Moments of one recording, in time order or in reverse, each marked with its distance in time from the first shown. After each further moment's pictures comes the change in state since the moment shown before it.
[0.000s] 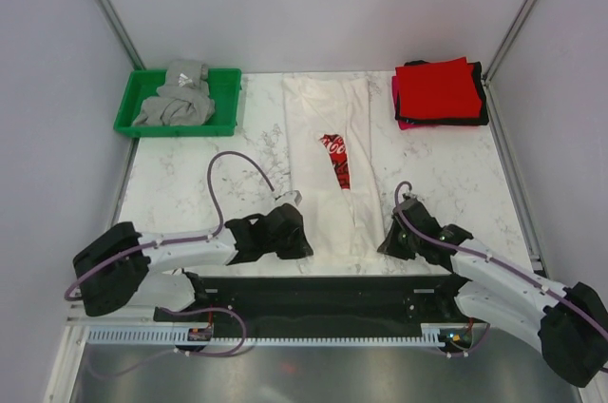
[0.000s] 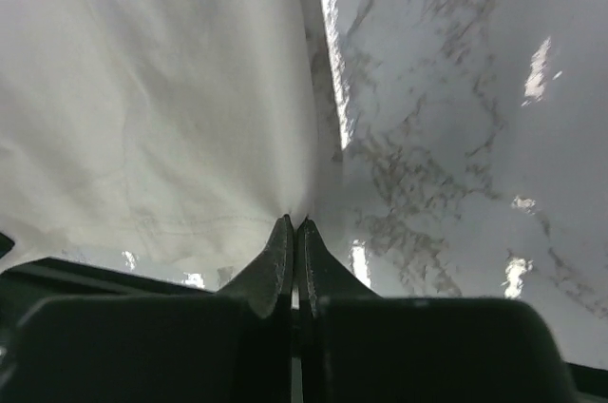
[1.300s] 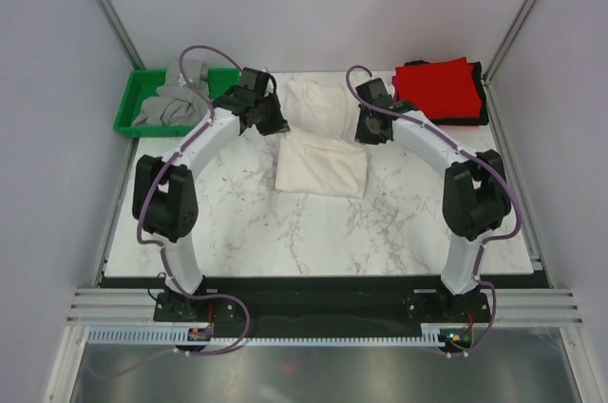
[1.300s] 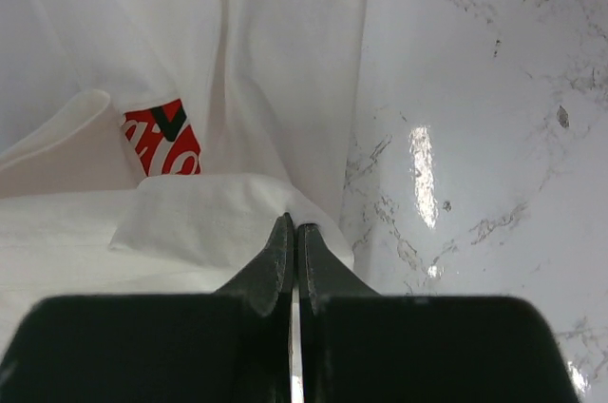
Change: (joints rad) left arm 0.652 0.507 0.996 -0.410 0.157 0.371; right arm -0.191 0.945 1.167 -0.163 0.204 -0.338
